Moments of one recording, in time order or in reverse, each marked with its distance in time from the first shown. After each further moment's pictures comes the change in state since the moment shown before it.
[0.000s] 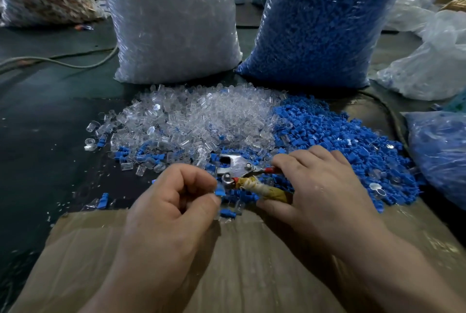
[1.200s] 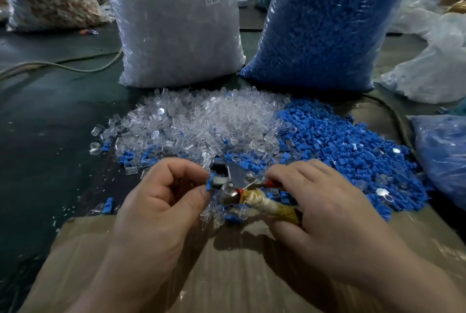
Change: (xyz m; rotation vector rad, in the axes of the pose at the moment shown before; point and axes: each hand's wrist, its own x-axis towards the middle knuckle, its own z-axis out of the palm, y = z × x) left_hand 0.013 -0.004 -0.013 -0.178 -0.072 0.007; right_hand -0.016 -0.003 -0.008 0.200 -0.059 -0.154
